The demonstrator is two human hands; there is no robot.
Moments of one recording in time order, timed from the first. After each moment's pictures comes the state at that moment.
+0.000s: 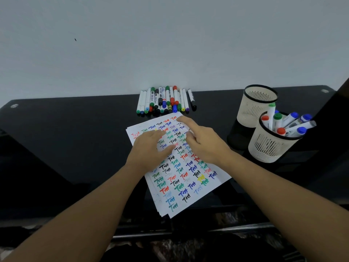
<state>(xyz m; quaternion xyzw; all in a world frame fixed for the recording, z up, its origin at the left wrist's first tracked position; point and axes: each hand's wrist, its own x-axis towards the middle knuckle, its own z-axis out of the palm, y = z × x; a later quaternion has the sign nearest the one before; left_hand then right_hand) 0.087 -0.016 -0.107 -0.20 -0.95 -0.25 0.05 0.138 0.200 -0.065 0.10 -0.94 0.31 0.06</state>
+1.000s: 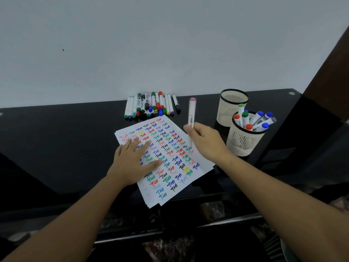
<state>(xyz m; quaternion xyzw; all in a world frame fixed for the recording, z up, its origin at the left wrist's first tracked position) 0.122 -0.039 -0.105 -0.20 -0.97 -0.10 -0.07 0.183 0.220 -0.042 -0.07 -0.90 0.42 0.09</state>
